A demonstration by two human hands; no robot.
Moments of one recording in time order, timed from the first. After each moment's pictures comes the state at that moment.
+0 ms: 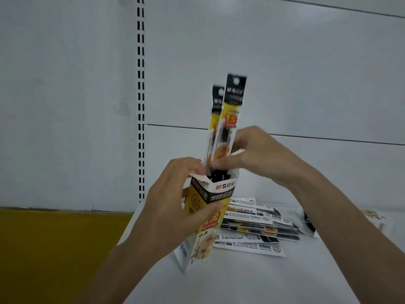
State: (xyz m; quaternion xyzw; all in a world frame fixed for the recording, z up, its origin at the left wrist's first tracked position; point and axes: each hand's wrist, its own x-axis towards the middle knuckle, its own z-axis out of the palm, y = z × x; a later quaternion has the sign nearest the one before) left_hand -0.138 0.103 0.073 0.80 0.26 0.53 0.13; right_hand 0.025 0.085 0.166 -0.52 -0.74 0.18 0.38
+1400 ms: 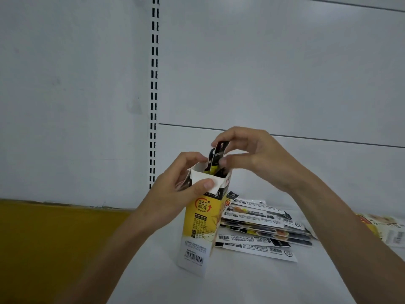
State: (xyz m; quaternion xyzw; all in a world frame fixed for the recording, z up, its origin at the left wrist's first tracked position) left_hand -0.153 0.130 0.083 0.76 0.19 0.50 0.38; right_hand 0.022 0.102 0.154 -0.43 -0.77 0.21 0.42
